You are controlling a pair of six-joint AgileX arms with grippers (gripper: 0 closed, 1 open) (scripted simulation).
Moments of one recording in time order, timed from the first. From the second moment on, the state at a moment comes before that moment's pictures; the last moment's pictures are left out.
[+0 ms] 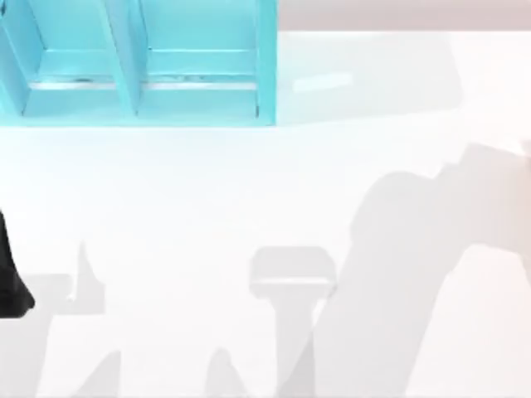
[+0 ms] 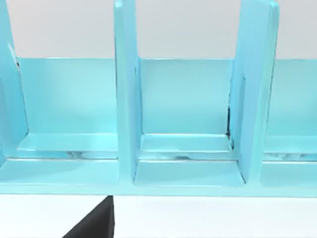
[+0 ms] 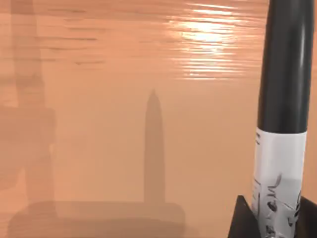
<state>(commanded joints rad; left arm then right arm) 0.00 0.00 0.00 0.00 0.00 0.00 -0.38 2.26 2.13 -1.67 0.27 1.16</state>
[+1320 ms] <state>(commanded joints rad) 0.00 0.00 0.00 0.00 0.00 0.00 -0.38 2.15 1.72 -1.39 0.26 1.22</state>
